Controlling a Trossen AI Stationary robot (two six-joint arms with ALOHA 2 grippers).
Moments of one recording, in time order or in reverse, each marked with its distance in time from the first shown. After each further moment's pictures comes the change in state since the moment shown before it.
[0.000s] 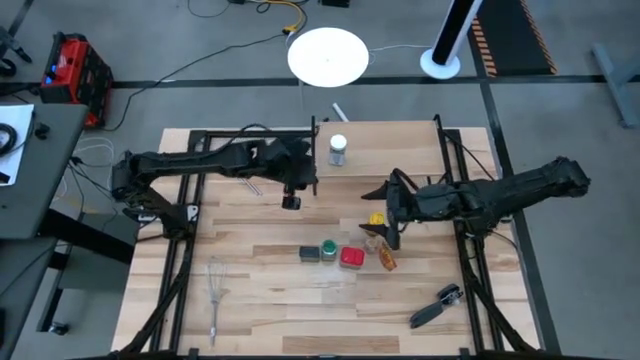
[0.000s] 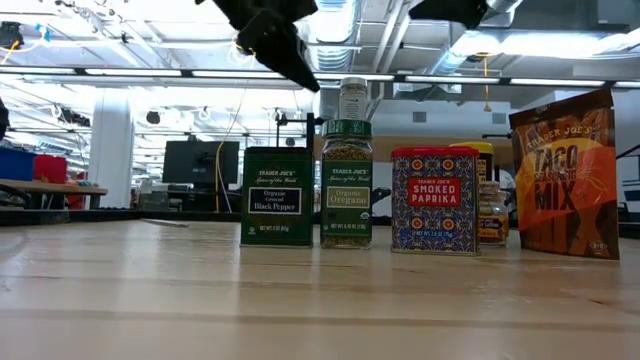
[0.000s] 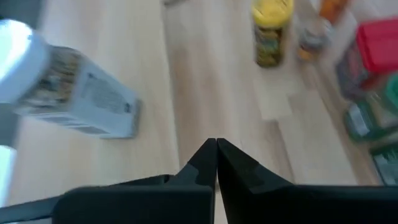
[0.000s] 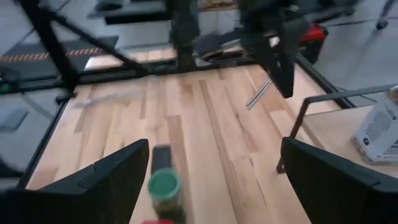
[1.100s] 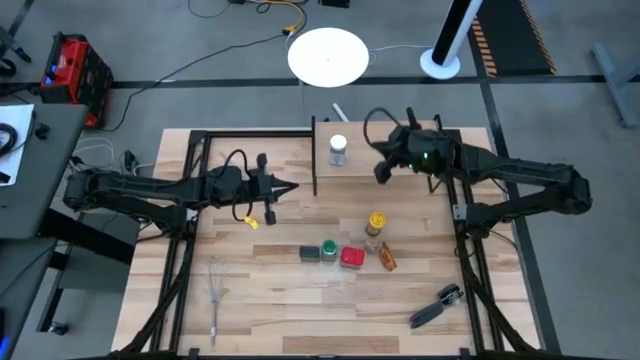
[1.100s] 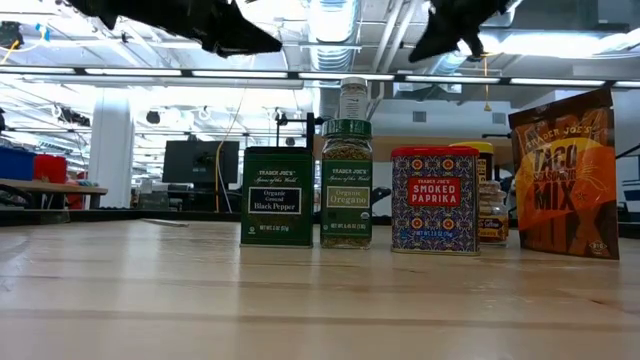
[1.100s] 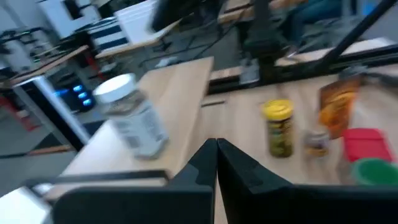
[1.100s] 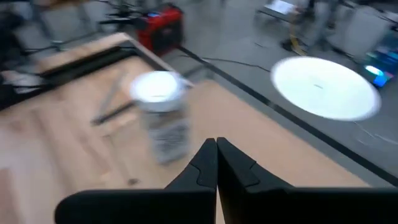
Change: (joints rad) left arm -0.148 -0.423 -0.636 0.761 -0.150 -0.183; right arm -0.478 0.020 0.135 -0.224 0.098 0.019
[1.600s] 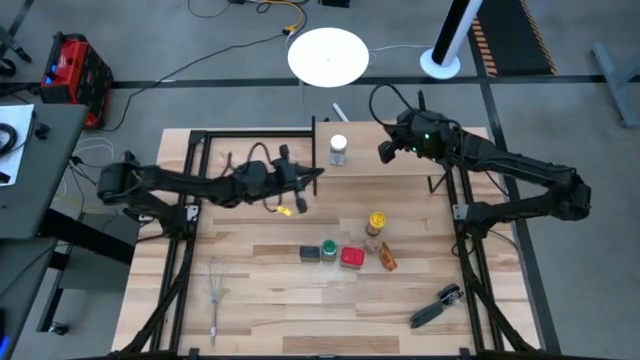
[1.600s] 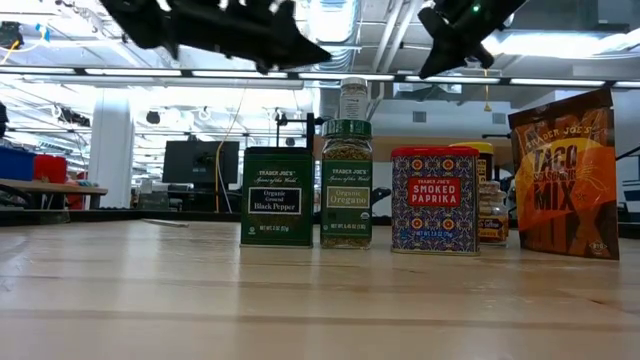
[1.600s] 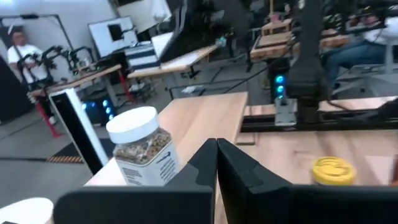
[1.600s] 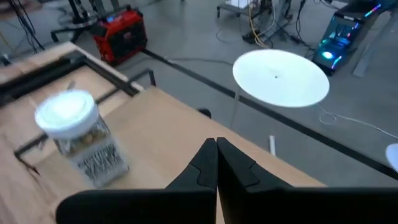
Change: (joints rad) left arm 0.073 0.378 0.121 0.402 -0.056 -0.047; right arm -0.155 0.010 0.000 0.018 -0.002 0.000
